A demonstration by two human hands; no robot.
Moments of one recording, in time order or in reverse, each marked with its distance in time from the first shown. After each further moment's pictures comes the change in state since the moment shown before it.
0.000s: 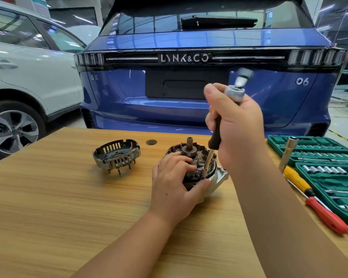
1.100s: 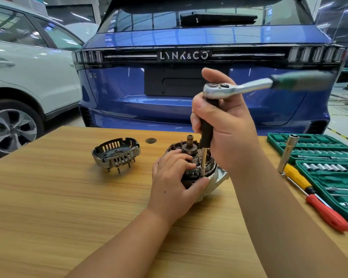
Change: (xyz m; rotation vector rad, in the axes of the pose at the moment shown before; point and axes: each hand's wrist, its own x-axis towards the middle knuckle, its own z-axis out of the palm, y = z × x) left_hand 0.002 -0.004 -0.003 -0.040 -0.001 0.024; right_hand -0.003 0.004 0.003 0.049 -0.286 -0.065
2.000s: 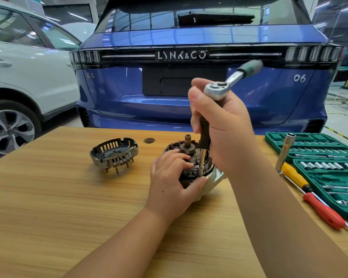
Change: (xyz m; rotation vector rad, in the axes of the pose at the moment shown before) left_hand 0.000 0.001 -0.002 0.016 -0.023 -0.005; right_hand -0.002 -0.003 0.007 -0.120 0.117 0.098
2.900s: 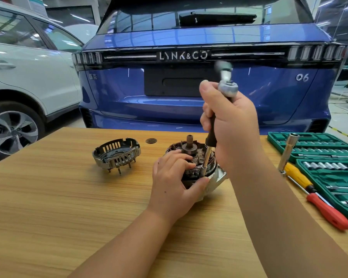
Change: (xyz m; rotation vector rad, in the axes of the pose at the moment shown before) left_hand 0.001 0.000 0.001 -0.005 0.009 0.003; right_hand 0.006 0.002 -0.004 0.018 0.174 0.000
